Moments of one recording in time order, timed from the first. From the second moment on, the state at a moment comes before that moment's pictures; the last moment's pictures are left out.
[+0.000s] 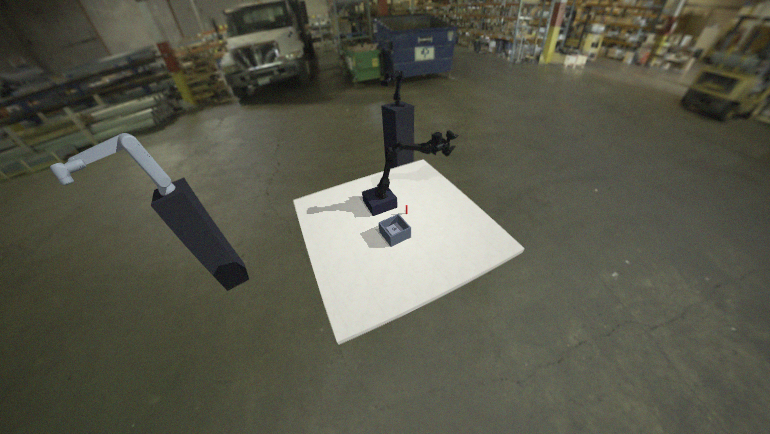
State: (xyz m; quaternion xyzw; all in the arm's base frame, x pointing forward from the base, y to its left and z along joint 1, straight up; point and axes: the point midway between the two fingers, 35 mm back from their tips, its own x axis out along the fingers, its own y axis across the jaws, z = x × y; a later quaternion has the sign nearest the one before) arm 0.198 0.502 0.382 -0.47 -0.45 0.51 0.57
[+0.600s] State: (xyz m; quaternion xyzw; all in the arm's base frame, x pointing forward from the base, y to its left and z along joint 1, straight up) arm 0.276 0.436 0.359 -0.38 -0.20 0.53 0.73
